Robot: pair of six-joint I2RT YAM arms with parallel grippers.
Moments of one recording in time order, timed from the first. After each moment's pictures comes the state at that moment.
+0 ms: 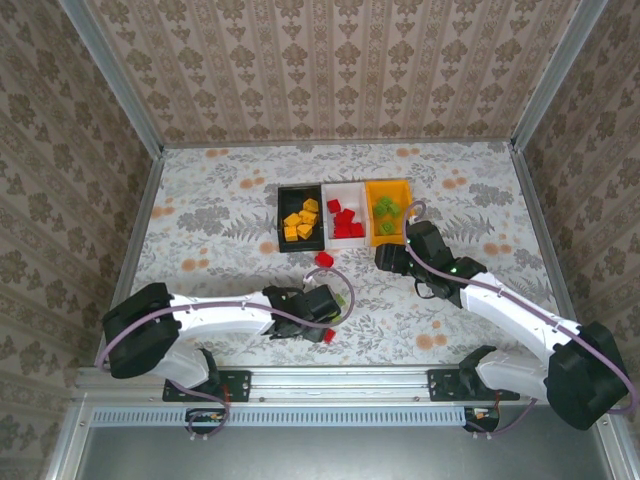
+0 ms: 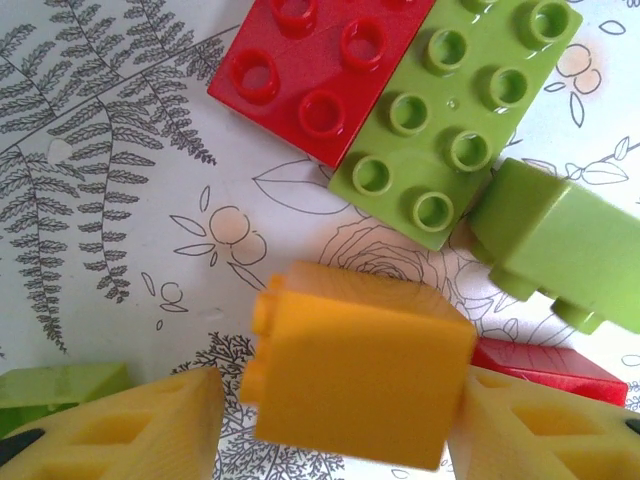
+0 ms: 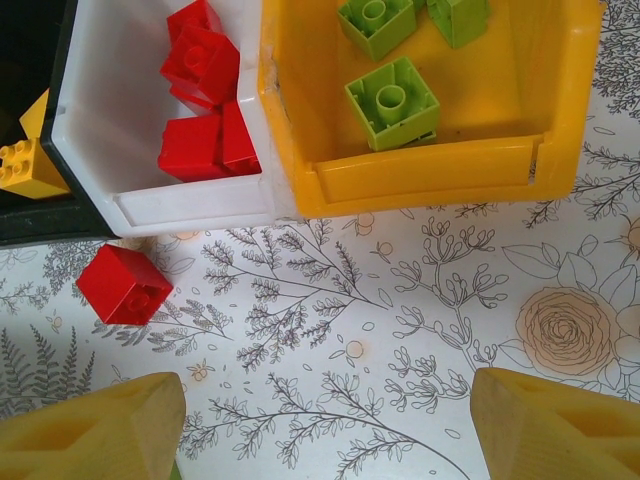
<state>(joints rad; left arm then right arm) -1.22 1.45 0.73 -0.56 -0.21 -0.70 0.51 1.14 0.68 -0.32 0.10 0.58</state>
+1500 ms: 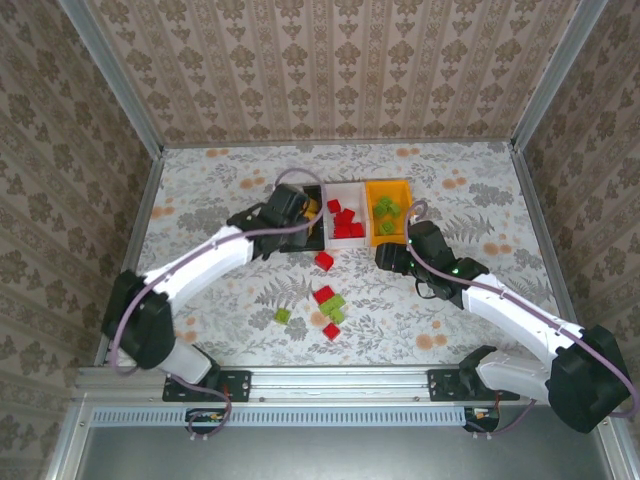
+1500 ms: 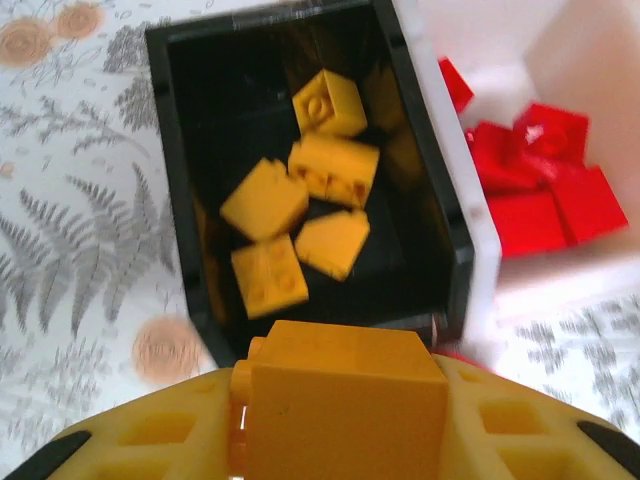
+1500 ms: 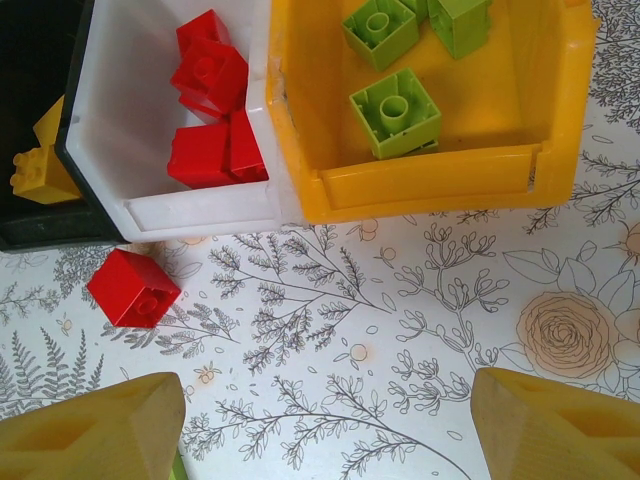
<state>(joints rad) -0.69 1.56 1.19 -0.54 -0.24 -0.38 0.51 1.12 0.68 -0.32 0.10 0.58</state>
